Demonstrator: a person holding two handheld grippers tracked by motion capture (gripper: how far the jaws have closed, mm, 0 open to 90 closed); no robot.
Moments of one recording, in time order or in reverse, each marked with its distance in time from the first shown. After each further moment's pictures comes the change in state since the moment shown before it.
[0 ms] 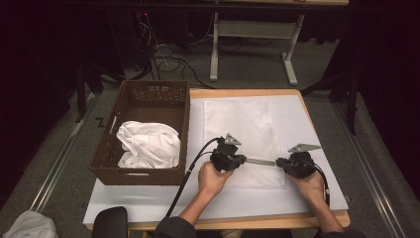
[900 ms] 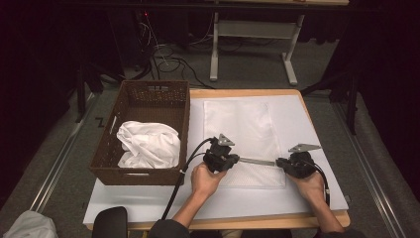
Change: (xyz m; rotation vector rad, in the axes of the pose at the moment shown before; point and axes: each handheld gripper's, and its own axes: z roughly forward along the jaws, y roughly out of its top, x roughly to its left) left arm 0.006 -0.007 -0.018 -0.004 0.056 0.000; right arm -0.001 0.000 0.000 0.000 0.002 0.004
